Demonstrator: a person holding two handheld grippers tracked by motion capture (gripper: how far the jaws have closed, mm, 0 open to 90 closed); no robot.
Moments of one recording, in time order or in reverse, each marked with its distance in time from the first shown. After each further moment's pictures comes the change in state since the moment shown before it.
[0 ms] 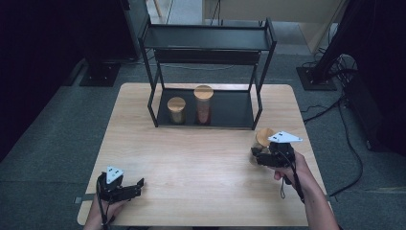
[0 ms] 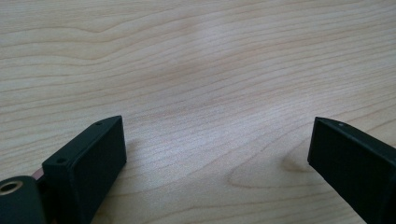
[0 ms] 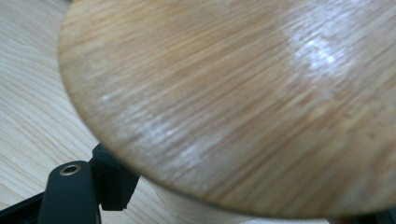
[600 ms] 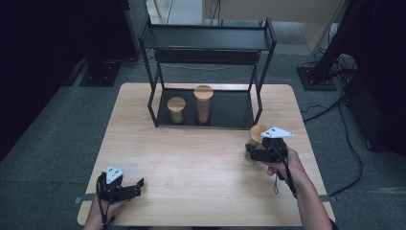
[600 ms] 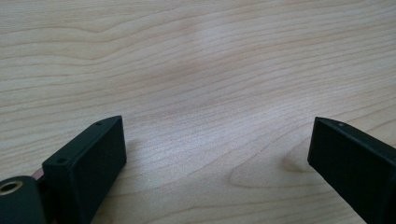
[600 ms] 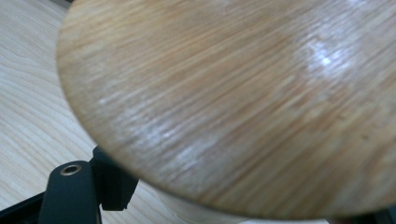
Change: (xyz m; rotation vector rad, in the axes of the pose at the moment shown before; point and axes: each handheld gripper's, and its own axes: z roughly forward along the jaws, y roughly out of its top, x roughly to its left) left arm 0.000 0.000 0.000 0.000 -0.001 -0.001; right arm 0.009 0.015 0.016 0.006 -0.006 0.003
